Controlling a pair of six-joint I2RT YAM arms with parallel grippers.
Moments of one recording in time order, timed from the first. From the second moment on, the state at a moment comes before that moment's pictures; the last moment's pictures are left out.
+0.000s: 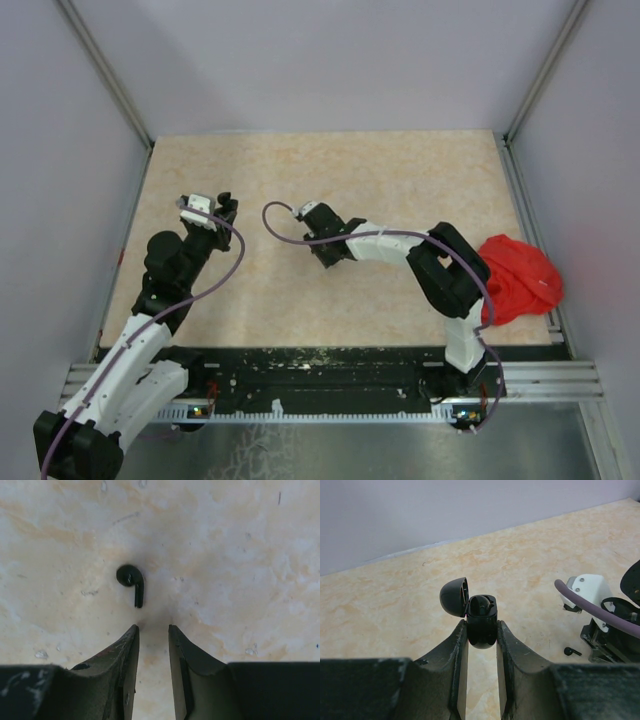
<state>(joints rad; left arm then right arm) -0.32 0.74 0.53 0.23 0.01 0.05 0.82 1.95 1.28 -0.32 0.18 0.06</state>
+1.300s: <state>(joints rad) -0.32 0.73 0.53 0.23 0.02 0.05 0.76 2.07 1.47 -0.40 0.02 -0.04</state>
